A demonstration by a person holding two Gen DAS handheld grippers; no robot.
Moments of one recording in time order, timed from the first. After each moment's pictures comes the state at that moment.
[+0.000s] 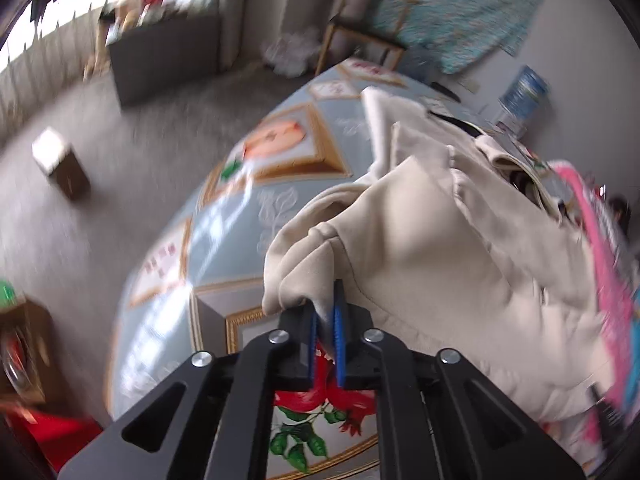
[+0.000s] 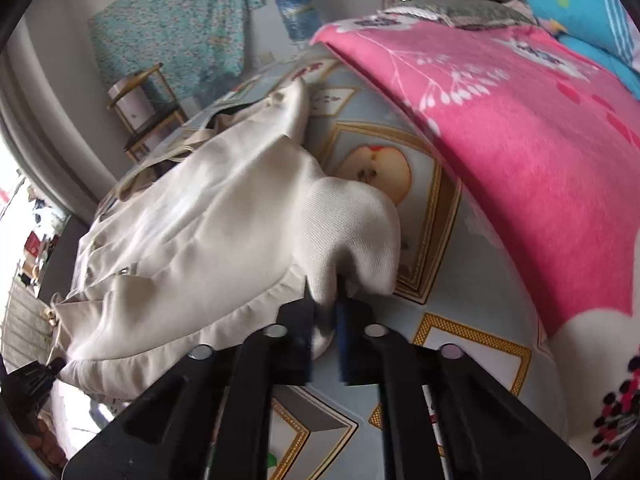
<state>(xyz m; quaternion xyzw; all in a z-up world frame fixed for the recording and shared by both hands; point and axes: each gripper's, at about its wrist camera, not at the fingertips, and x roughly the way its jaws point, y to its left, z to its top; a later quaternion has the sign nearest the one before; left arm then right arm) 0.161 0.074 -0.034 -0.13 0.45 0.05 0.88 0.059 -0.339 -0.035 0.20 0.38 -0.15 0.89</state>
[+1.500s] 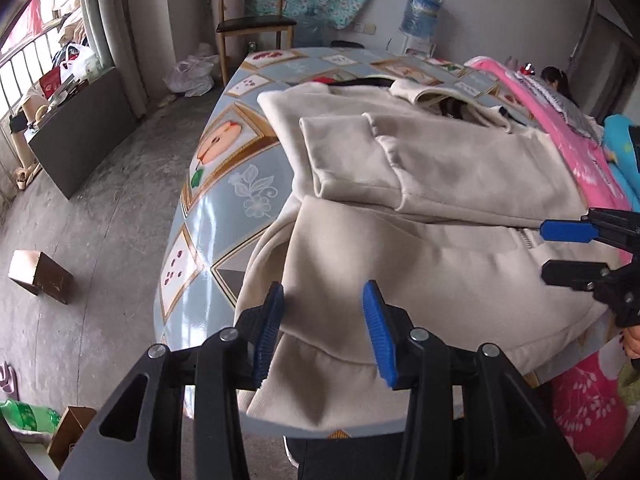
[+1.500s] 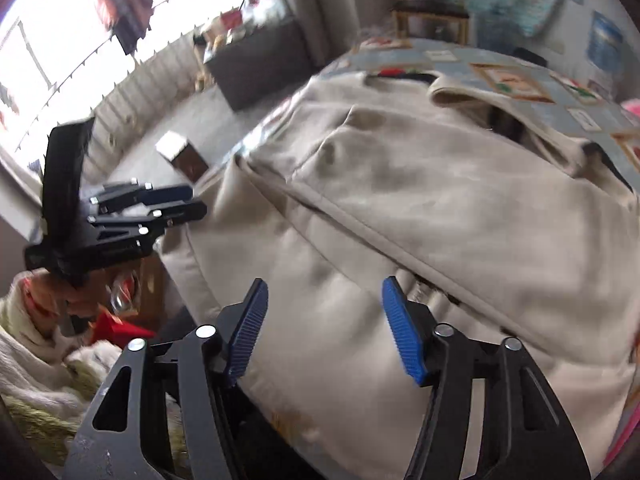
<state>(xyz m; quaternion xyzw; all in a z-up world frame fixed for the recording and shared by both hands) 0.132 0.081 -0.035 0.01 0.48 -0.11 0.87 0.137 -0.126 -0.047 -0.07 0.51 0.27 0.81</state>
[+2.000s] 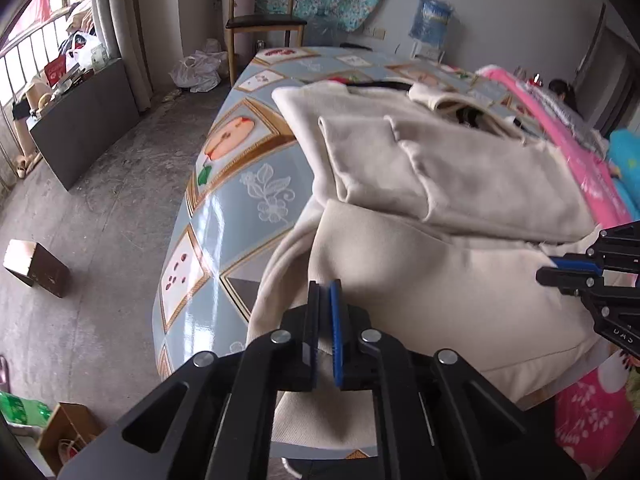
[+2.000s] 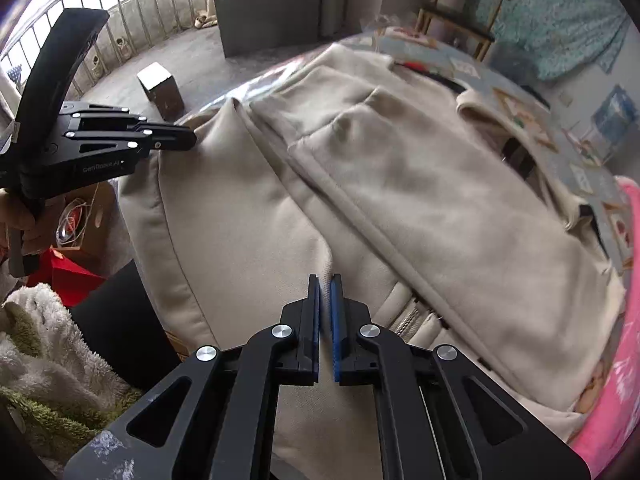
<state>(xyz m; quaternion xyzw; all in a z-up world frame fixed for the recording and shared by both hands) 0.141 0.101 -0.035 -0.02 0.47 -0.11 0.88 0.111 -0.098 -0.029 -0.20 0.47 0.23 0.83</state>
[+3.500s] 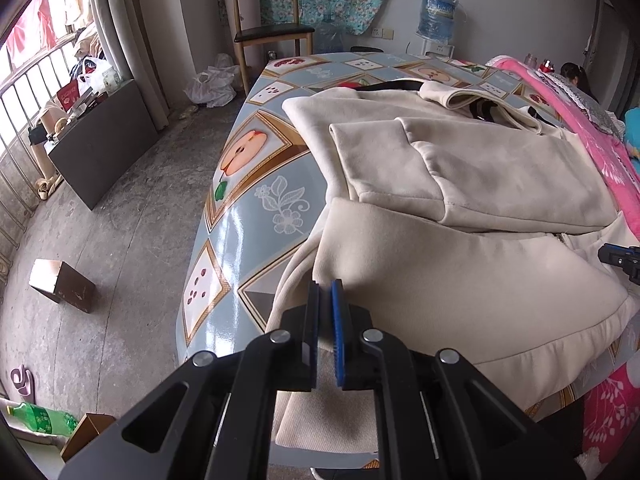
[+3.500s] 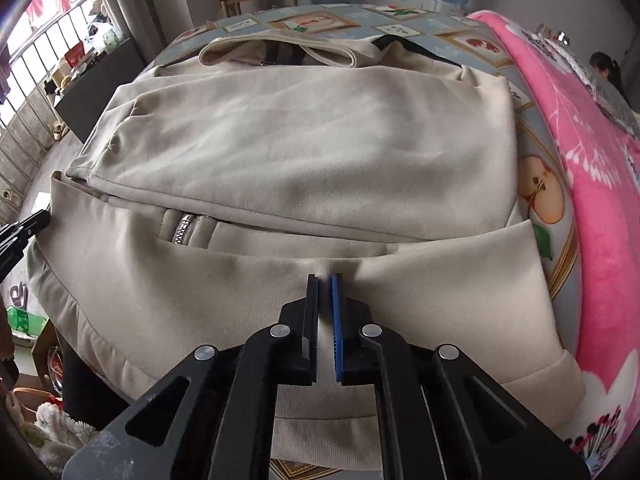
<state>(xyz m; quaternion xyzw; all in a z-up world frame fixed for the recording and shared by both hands) 0.142 0.088 -0.041 0.04 0.46 -0.07 0.88 0.094 -0.235 -0.057 0.00 0.52 -0.01 0.85</state>
